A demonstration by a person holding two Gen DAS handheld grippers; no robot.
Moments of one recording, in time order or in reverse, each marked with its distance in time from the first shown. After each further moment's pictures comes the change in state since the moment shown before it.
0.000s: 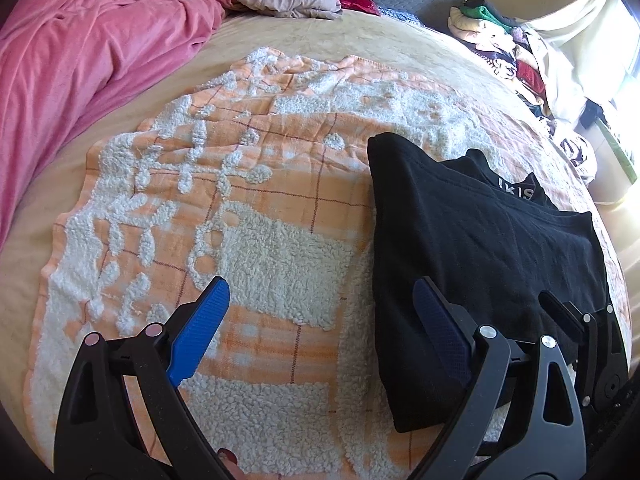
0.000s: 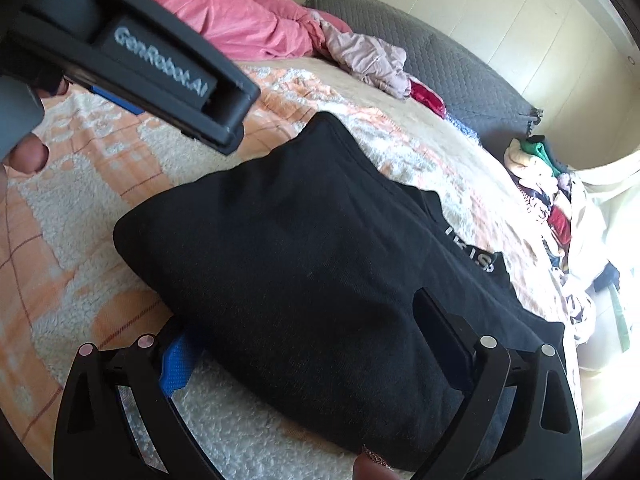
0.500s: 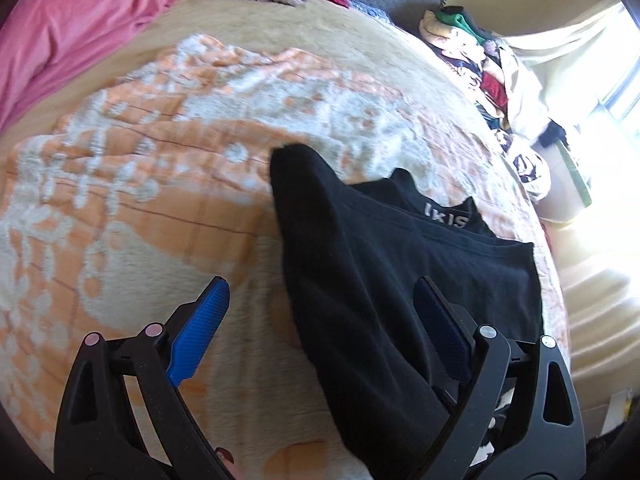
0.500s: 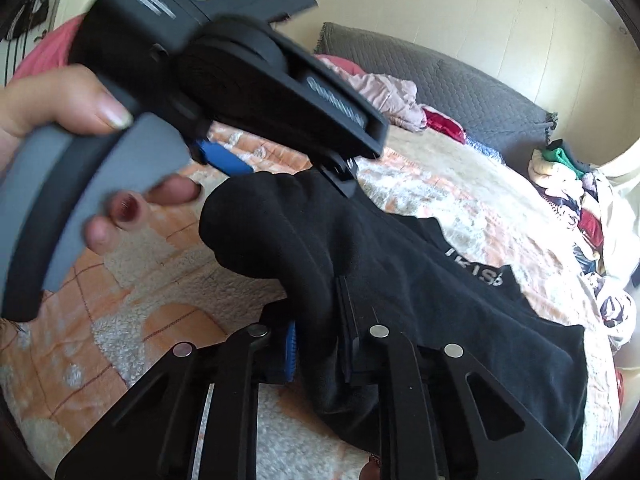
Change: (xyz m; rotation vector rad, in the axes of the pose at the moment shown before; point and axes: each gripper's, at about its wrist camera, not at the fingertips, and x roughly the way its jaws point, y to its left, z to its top) left arm 0.021 -0.052 0.037 -0.082 0.072 -0.239; right arm -0.044 -0.045 -0.009 0.093 -0.163 0.147
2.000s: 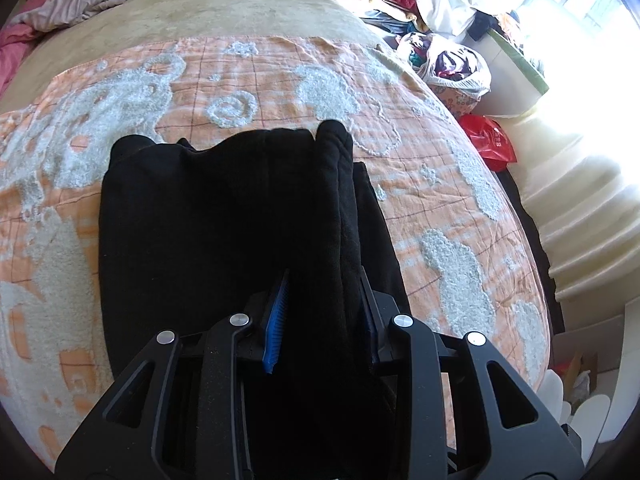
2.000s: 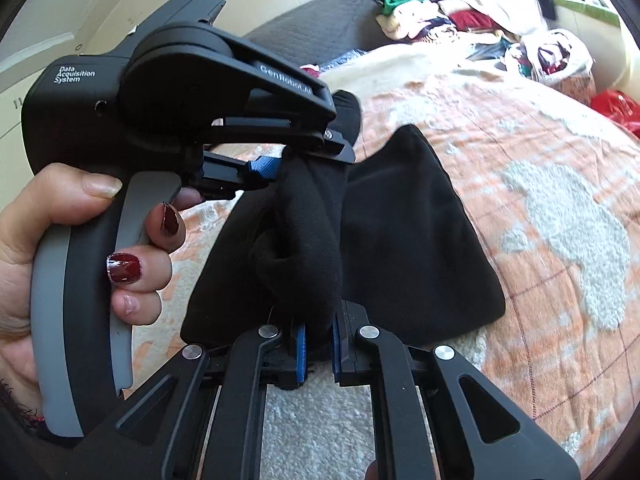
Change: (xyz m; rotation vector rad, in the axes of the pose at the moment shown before) left arm 0.097 -0.283 -0.035 0.318 0.189 -0.069; right arm -0.107 -0.184 -0.139 0.877 0.029 0.010
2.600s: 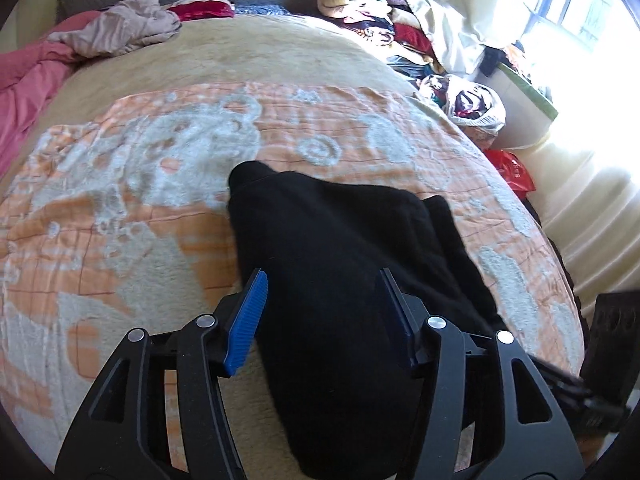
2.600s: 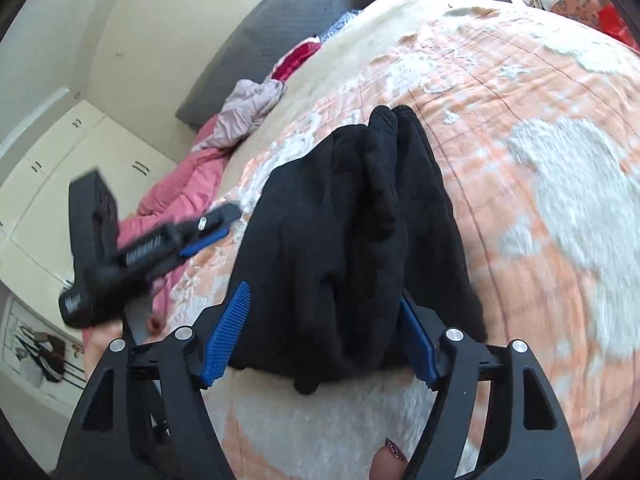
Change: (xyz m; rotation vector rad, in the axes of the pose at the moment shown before) left arm -0.052 0.083 -0.030 0.007 -0.194 0.088; right arm 0.019 -0.038 0.046 0.172 0.170 0.214
